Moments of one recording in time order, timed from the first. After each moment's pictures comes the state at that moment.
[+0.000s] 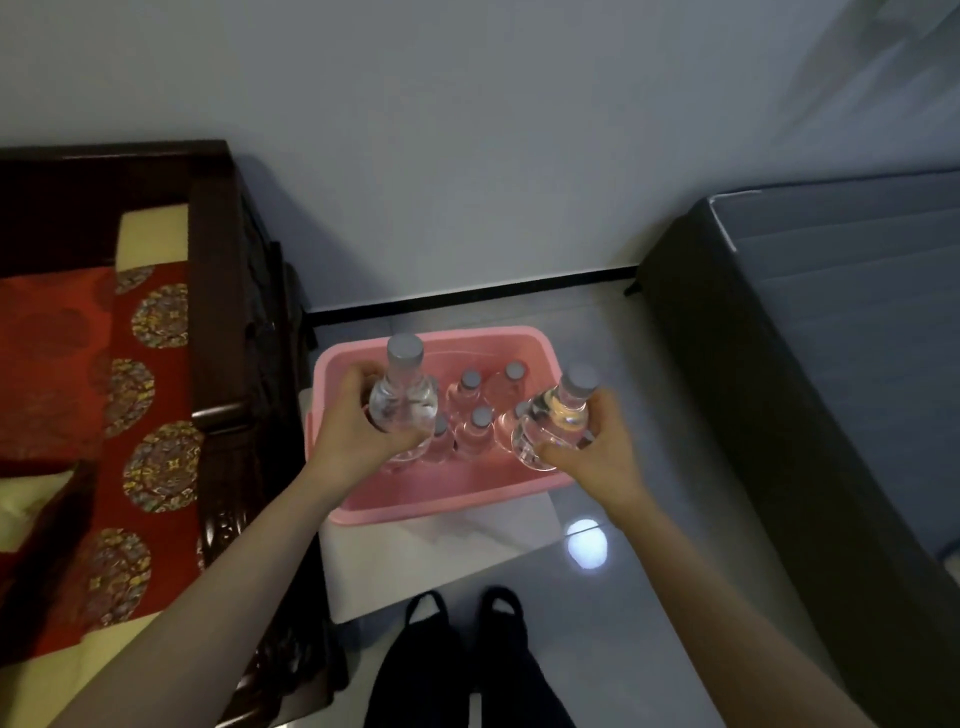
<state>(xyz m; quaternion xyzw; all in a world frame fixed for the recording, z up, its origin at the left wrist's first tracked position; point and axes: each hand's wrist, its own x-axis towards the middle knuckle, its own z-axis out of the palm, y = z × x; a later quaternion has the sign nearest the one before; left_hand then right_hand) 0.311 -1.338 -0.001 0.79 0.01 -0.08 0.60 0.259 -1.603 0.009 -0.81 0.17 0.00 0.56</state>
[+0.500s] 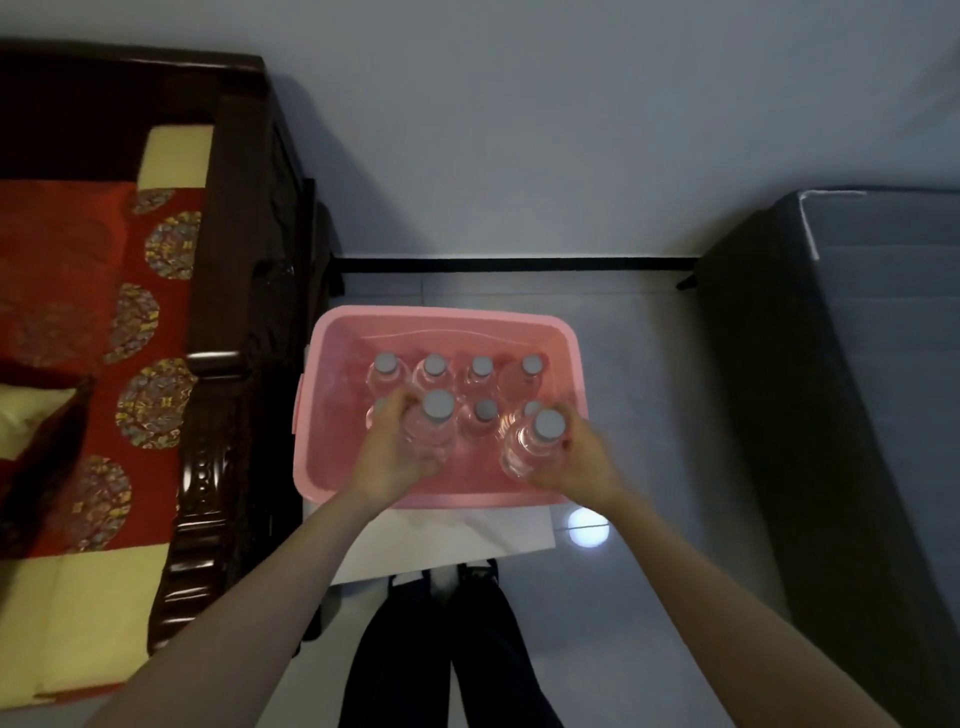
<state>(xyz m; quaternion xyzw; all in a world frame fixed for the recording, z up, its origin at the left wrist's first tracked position) 0.303 -1.394 -0.062 0.80 0.08 -0.12 0.58 0.312 -1.639 -0.062 -0.88 0.03 0.19 0.43</state>
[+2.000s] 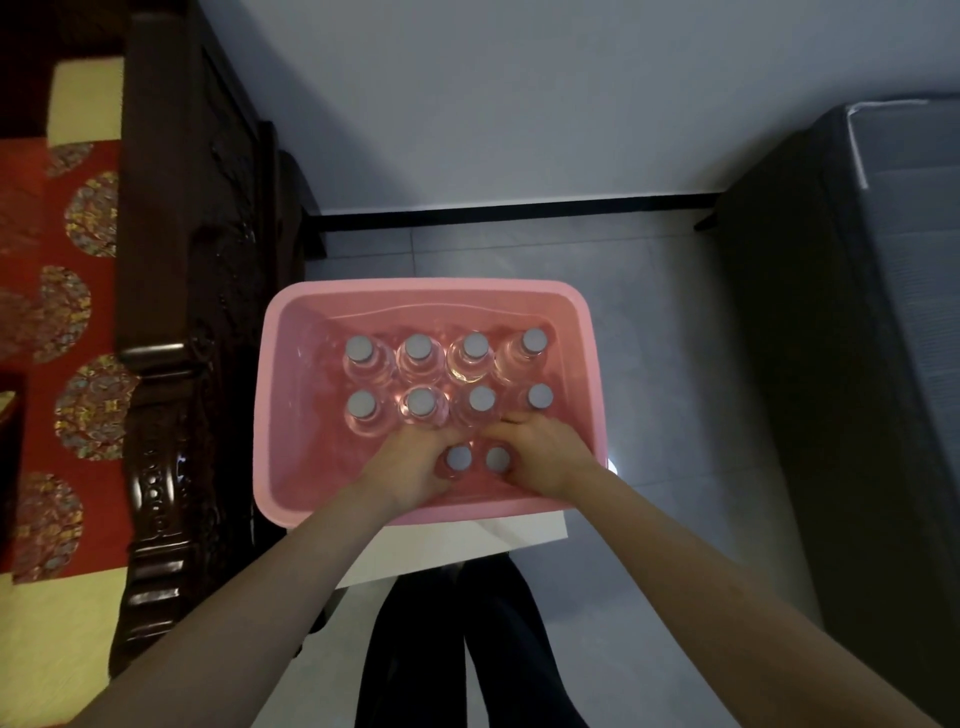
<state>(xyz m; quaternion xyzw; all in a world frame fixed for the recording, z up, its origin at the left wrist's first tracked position) 0.329 -1.416 -0.129 0.90 -0.14 -0.27 0.32 0.344 -1.618 -0.141 -0.93 -0.22 0.26 0.16</state>
